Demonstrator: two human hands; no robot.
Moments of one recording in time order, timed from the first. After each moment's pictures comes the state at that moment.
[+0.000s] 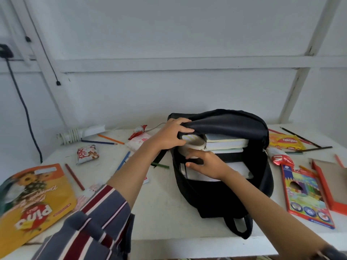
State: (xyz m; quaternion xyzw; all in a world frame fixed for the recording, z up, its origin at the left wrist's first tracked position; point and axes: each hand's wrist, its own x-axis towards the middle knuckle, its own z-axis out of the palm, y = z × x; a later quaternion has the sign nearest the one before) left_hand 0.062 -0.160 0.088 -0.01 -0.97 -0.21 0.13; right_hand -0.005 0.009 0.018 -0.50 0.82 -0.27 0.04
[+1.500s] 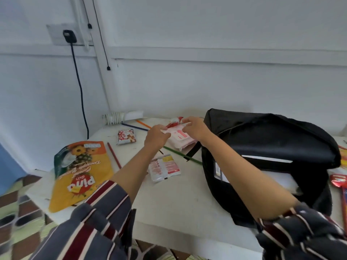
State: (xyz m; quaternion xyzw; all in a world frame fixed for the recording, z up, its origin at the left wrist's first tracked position) left_hand 0.127 -0.260 0.032 0.40 -0.83 -0.32 0.23; right_hand 0.029 -0.156 0.073 -0.40 0.80 -0.41 0.17
